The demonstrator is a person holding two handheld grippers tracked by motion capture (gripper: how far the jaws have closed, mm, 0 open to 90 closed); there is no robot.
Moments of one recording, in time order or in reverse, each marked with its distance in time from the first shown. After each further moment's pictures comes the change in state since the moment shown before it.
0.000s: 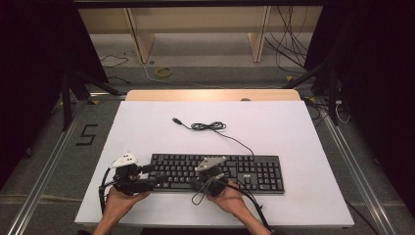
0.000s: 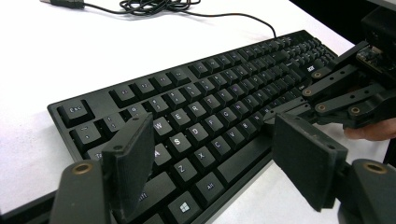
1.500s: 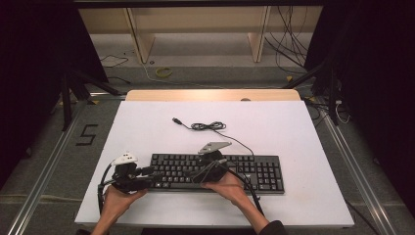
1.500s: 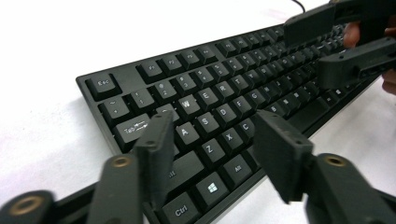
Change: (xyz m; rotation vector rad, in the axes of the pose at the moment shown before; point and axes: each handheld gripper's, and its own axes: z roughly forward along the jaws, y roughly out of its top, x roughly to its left) left arm 0.010 -0.002 0.002 0.085 0.071 -0.037; right arm -0.020 0.032 -0.011 -0.110 0.011 0.073
